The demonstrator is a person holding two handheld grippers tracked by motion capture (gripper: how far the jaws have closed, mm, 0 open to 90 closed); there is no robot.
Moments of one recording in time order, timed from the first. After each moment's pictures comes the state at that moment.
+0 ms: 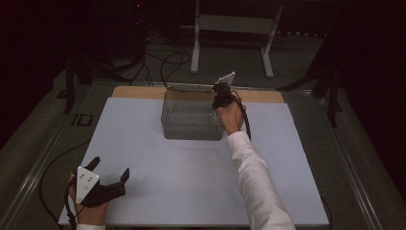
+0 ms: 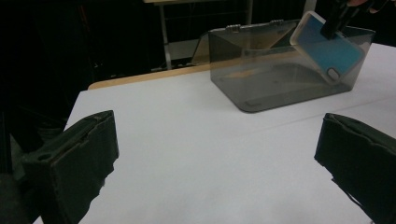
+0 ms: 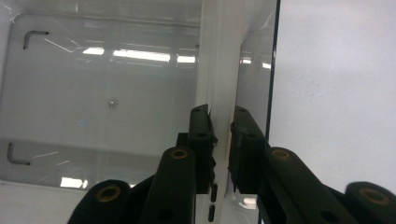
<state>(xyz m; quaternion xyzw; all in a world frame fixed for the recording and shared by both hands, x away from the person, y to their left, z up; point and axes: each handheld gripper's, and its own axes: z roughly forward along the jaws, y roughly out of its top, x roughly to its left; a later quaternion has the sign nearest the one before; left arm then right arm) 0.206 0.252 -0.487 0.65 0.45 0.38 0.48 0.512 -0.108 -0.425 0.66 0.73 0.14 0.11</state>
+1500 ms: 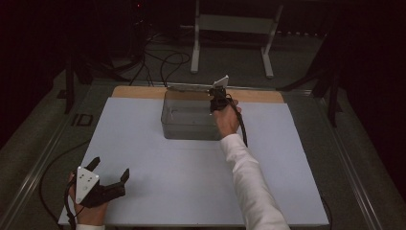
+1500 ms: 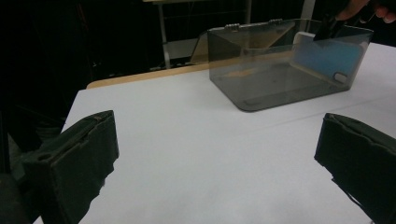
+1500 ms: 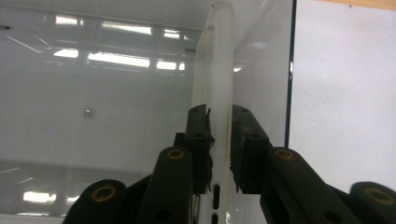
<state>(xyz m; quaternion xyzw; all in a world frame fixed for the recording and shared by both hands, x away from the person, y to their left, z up) 0.206 0.253 -0.487 0.66 0.45 0.37 0.48 0.513 -0.096 -0.443 0.65 0.73 0.11 0.17</state>
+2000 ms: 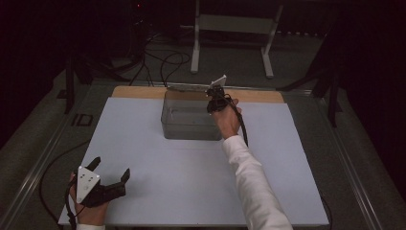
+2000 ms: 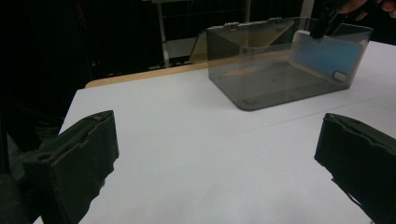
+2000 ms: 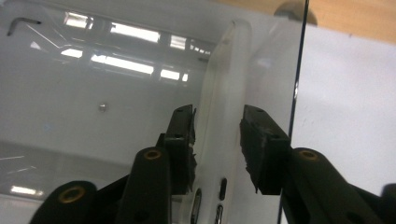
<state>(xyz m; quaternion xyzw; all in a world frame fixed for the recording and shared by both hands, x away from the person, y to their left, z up) 0.207 0.252 -0.487 0.66 0.45 0.37 0.48 0.505 -0.093 -0.435 0.61 0.76 0.14 0.18</state>
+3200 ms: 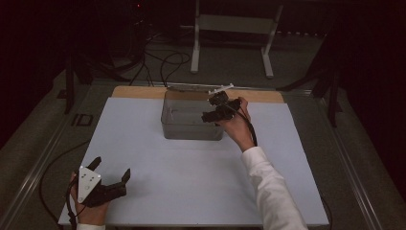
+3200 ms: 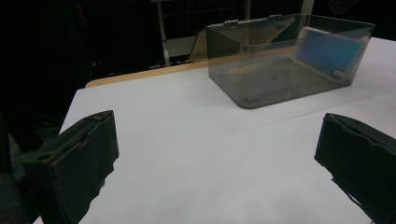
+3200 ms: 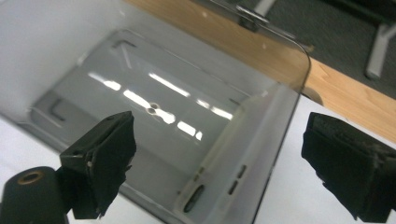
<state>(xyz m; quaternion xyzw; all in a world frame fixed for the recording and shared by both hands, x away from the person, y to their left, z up) 0.208 0.250 -0.488 0.66 0.45 0.37 0.47 0.449 -0.110 -0.410 0.45 0.82 0.27 0.24</state>
